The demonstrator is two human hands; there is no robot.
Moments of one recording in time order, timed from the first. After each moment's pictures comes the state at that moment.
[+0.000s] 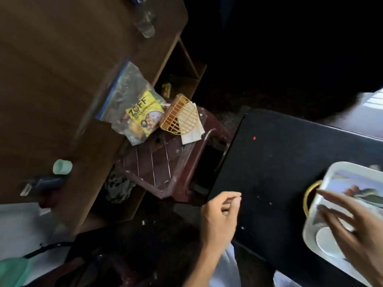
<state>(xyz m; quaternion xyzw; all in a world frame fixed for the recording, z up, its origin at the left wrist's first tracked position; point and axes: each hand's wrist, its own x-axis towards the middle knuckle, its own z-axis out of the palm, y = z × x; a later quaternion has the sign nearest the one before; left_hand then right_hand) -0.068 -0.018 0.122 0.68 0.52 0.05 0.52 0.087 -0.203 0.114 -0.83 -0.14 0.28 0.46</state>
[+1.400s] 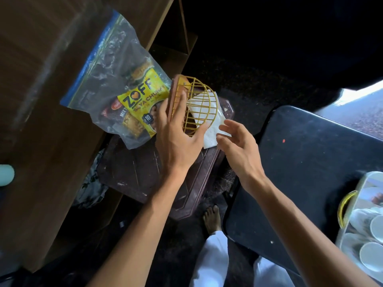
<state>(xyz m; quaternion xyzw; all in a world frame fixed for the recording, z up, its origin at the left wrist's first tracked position) -0.042 0.272 0.094 0.83 0.44 0.18 0.29 0.036 0.150 0.090 -0.74 -0.05 0.37 0.56</state>
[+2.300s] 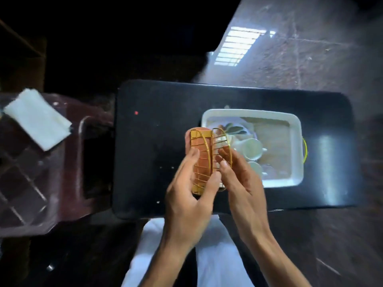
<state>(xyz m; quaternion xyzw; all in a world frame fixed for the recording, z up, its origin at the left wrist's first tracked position) -0.018 -0.091 0.168 0.66 0.26 -0.04 0.71 0.023 -0.196 0.175 -0.74 0.11 0.18 0.64</state>
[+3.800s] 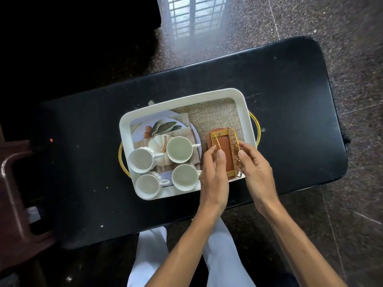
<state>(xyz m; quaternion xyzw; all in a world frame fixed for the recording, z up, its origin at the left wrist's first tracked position) 0.084 -0.349 0.063 0.64 0.32 -0.22 0.67 0.098 -0.454 0.056 -0.73 0.27 0.17 0.61</state>
